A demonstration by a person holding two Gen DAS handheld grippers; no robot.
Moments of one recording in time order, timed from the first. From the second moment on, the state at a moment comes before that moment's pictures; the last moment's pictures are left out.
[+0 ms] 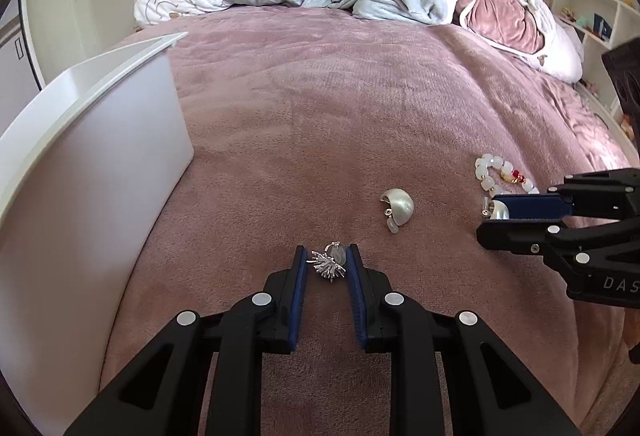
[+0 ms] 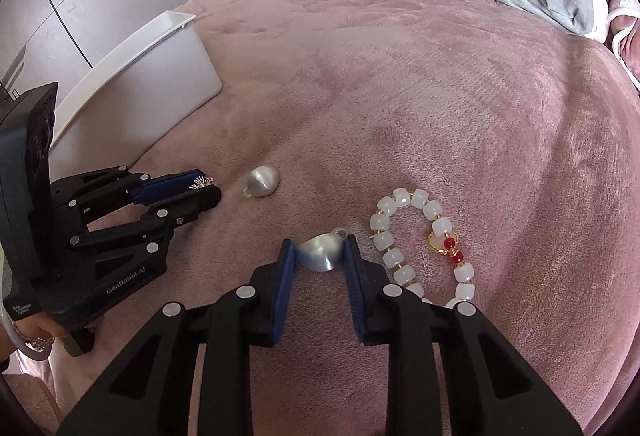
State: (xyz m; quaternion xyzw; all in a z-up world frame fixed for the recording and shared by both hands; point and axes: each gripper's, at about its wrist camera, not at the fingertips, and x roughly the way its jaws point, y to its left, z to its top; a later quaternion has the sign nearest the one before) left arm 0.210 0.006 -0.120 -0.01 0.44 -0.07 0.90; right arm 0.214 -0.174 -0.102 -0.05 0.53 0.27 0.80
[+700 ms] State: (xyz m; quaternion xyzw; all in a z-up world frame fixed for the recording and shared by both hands) left arm 0.133 0.050 -0.054 -0.04 0.41 -0.07 0.91; right arm 0.185 -0.146 -0.050 -0.06 0.49 0.30 0.82
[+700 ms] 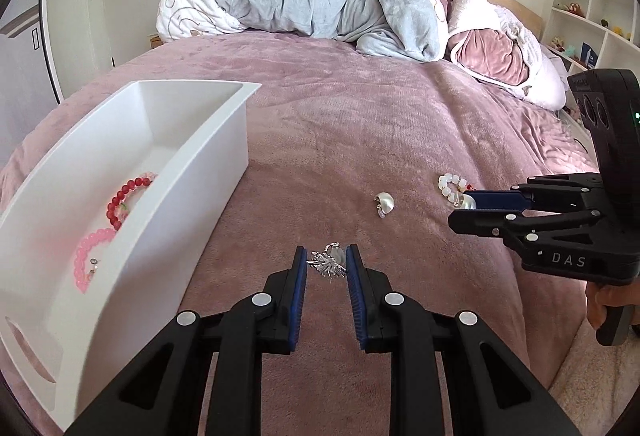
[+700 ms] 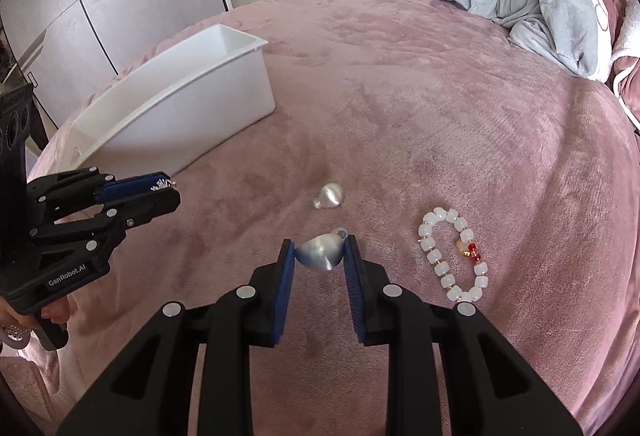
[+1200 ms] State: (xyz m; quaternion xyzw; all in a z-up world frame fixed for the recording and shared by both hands) left arm 0.131 0.127 0.047 -0.02 0.34 -0.04 0.94; right arm 0.225 -0.082 0.075 -0.05 0.40 0.31 0.86
